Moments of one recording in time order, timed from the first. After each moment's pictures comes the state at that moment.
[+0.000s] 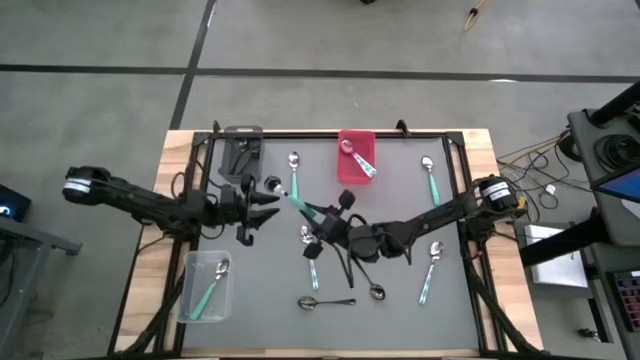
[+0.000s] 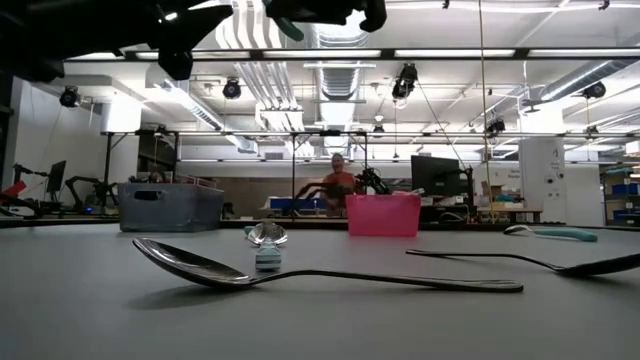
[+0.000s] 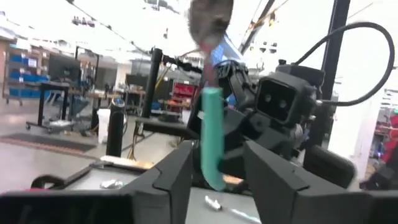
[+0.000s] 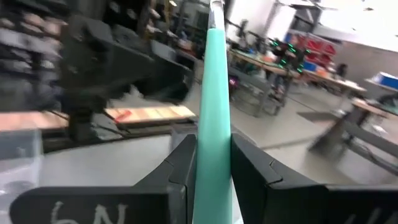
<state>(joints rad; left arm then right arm) -0.13 1.00 0.24 1.08 -0.20 -0.11 0.29 1.83 1.23 0.59 0.88 -0.21</state>
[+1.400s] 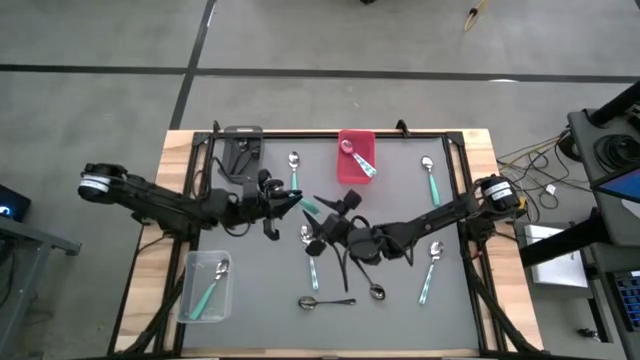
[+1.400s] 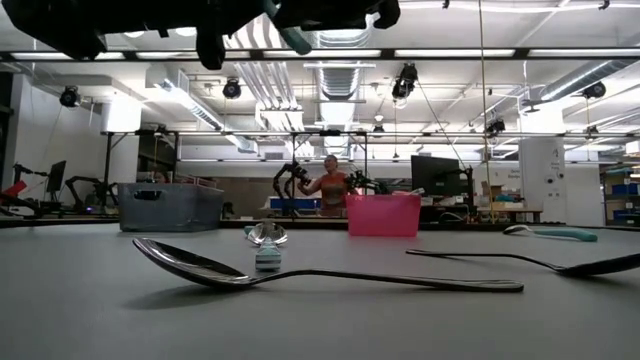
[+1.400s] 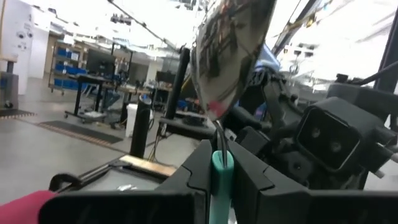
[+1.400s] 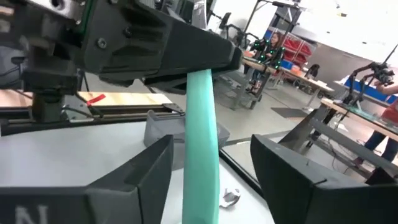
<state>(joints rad) -0.13 1.24 0.48 1.06 -0.35 -0.14 0.30 1.82 1.23 0.52 1.00 -0.25</state>
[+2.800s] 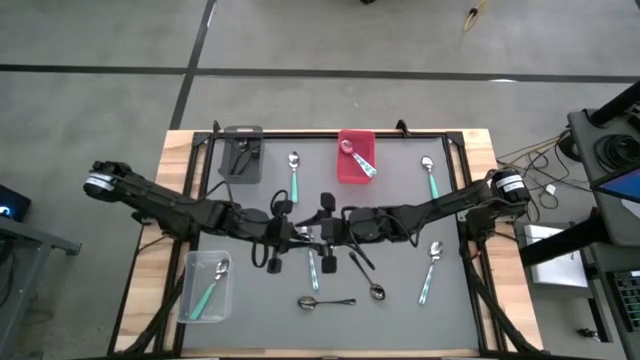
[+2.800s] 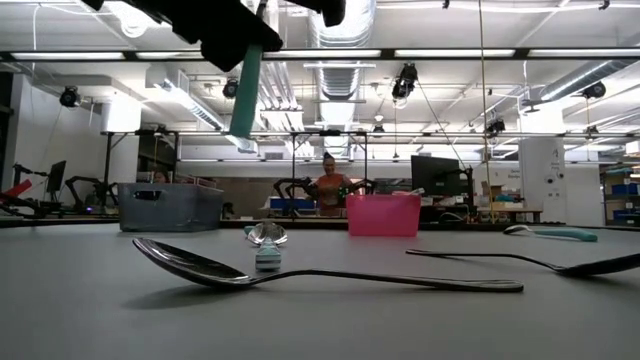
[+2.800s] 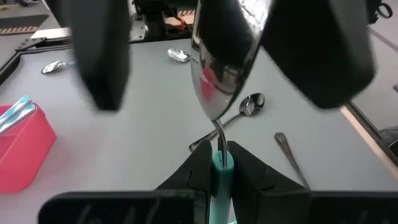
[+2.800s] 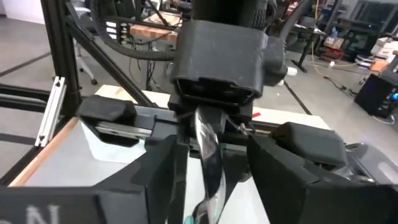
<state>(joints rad) -0.26 1.30 0.79 0.06 -0.14 -0.03 0.21 1.72 1.23 0.35 0.20 -0.12</state>
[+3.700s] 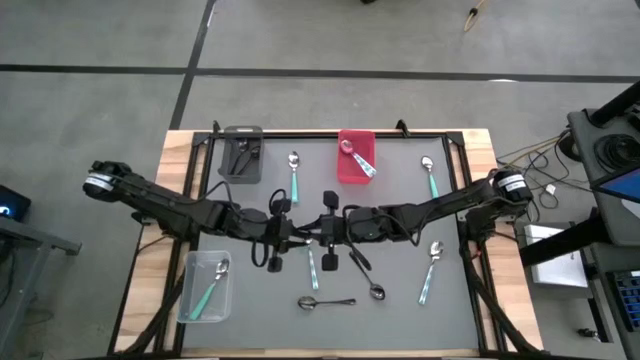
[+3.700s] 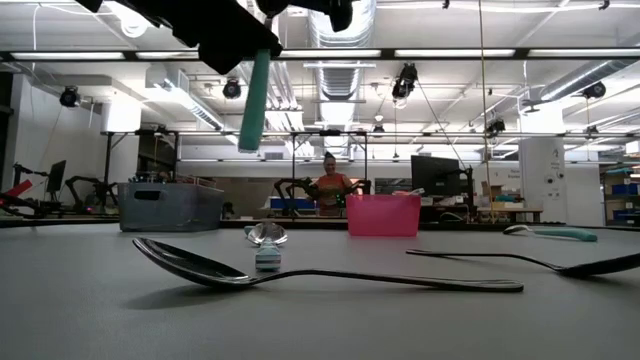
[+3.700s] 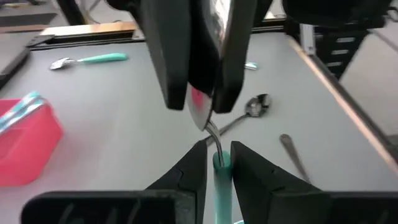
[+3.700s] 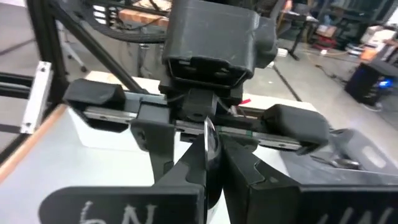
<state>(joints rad) -0.25 1.29 0.77 0.08 -0.17 -0.05 0.21 1.70 1.23 0.28 0.25 -0.12</state>
